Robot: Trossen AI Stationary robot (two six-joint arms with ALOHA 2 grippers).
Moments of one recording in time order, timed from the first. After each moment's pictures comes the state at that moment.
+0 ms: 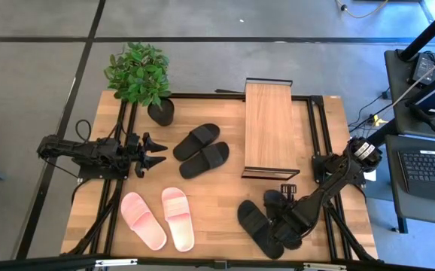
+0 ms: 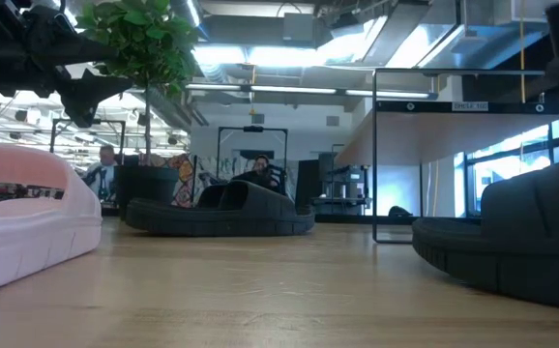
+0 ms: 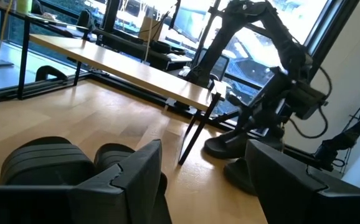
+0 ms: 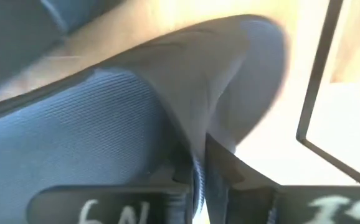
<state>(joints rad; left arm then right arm) -0.13 0.00 0.01 0.05 -0.22 -0.38 0.77 1.77 1.22 -1.15 0.14 0.82</state>
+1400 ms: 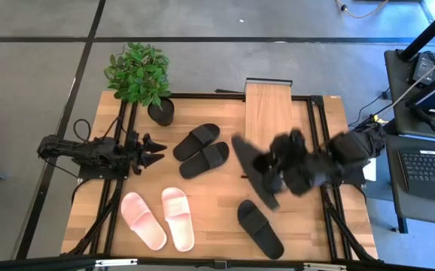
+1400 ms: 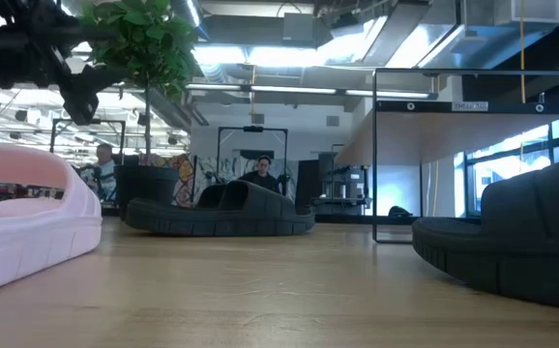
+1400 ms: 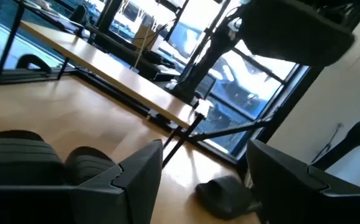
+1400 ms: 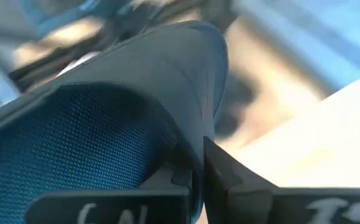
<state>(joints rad) -0.13 0.00 0.01 0.13 -0.22 -0.57 0.51 1.71 2.28 -1.57 0.72 0.91</state>
